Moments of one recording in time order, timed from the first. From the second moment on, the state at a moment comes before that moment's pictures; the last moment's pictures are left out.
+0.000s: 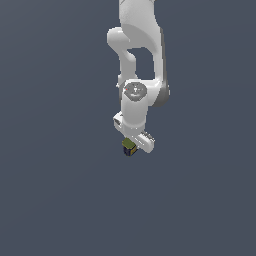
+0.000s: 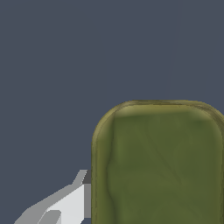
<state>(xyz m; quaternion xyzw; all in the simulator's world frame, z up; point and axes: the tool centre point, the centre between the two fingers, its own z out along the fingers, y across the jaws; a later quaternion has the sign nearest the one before) -0.020 0.022 0.093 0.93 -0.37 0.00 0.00</state>
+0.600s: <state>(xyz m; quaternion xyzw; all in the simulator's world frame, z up) -0.034 0.019 0.209 0.93 -0.37 0.00 0.00</state>
